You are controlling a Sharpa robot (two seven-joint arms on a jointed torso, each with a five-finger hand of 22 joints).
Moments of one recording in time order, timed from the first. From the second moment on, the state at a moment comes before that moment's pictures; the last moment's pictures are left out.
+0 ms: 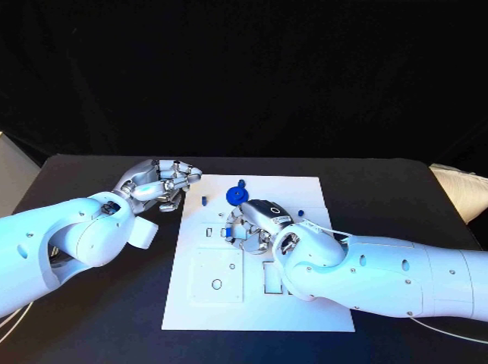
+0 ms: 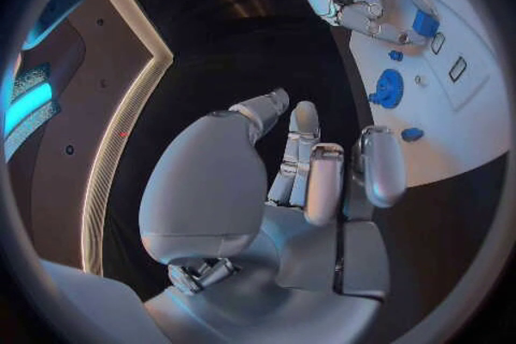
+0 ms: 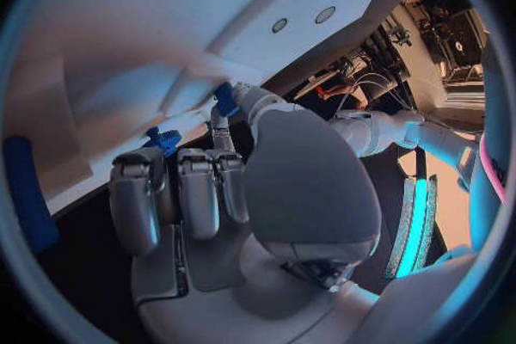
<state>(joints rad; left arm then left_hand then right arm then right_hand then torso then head) 1.21 -0.94 -0.03 1.60 -0.21 -0.21 0.28 1.34 -0.19 0.53 0.08 0.06 0.84 0.16 0.51 0.30 1.04 0.07 0.90 0.65 1.46 0.01 1.51 1.31 0.09 1.33 0.11 1.42 1.20 1.14 -0.61 -0.17 1.61 -1.54 -0.60 -0.39 1.40 -0.19 0.39 0.24 0.21 1.05 0.12 0.23 0.40 1.46 0.03 1.56 1.31 1.46 -0.04 1.55 1.31 0.01 1.47 0.07 1.57 1.31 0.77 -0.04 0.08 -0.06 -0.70</state>
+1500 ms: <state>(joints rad) 1.21 -0.94 -0.03 1.59 -0.23 -0.19 0.25 1.34 -0.19 0.53 0.08 0.06 0.82 0.16 0.53 0.31 1.06 0.07 0.97 0.71 1.46 0.01 1.54 1.31 0.07 1.36 0.11 1.45 1.25 1.13 -0.61 -0.17 1.60 -1.57 -0.62 -0.40 1.34 -0.25 0.24 0.28 0.15 0.96 0.14 0.20 0.37 1.46 0.05 1.50 1.31 1.47 -0.02 1.55 1.31 0.01 1.47 0.09 1.57 1.31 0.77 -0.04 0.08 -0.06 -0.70</state>
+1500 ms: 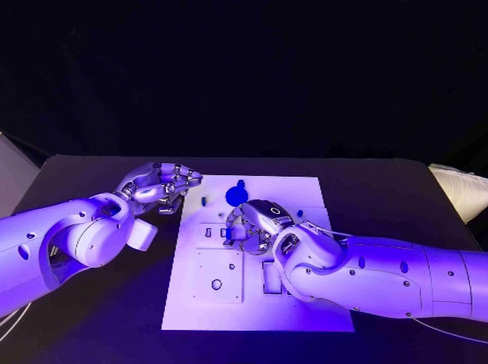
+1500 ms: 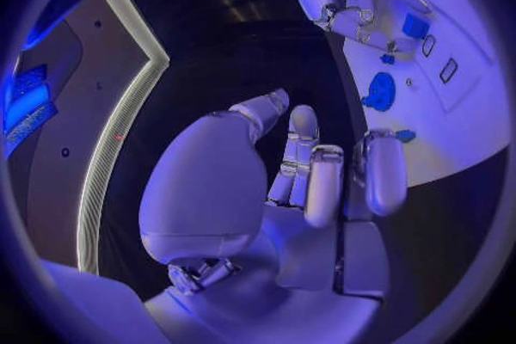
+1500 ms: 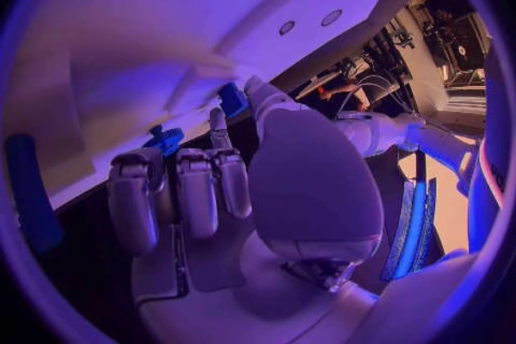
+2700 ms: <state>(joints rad) 1.25 -0.81 -0.03 1.51 -0.69 0.02 -0.36 1.19 -0.20 0.43 0.27 0.06 0.81 0.12 0.64 0.40 1.20 0.05 1.15 0.90 1.47 -0.01 1.57 1.31 0.06 1.44 0.09 1.49 1.31 1.30 -0.80 -0.16 1.60 -0.87 -0.65 -0.02 1.49 -0.18 0.15 0.28 0.27 0.91 0.16 0.19 0.35 1.47 0.07 1.49 1.31 1.46 0.00 1.55 1.31 0.01 1.47 0.10 1.54 1.31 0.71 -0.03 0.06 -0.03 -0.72</state>
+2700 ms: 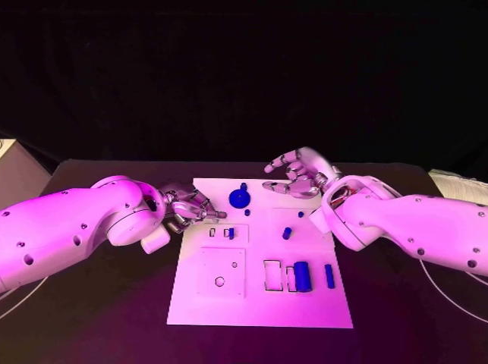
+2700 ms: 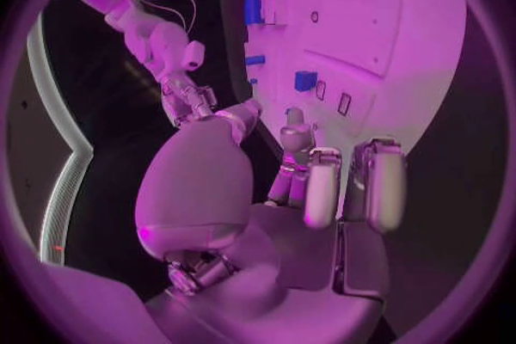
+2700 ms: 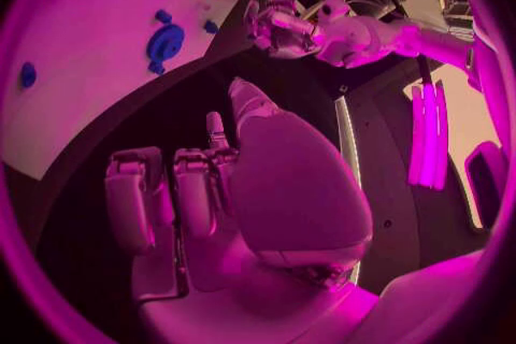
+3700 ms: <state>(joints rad) 1.32 -0.59 -0.08 1.35 -0.92 0.20 -0.60 1.12 -0.17 0.36 0.29 0.06 0.79 0.12 0.67 0.45 1.20 0.05 1.17 0.92 1.47 -0.01 1.57 1.31 0.06 1.43 0.09 1.49 1.31 1.34 -0.81 -0.16 1.51 -0.72 -0.61 -0.04 1.48 -0.18 0.15 0.28 0.28 0.91 0.16 0.19 0.35 1.47 0.07 1.49 1.31 1.46 0.00 1.55 1.31 0.01 1.47 0.10 1.53 1.31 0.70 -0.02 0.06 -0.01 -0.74</state>
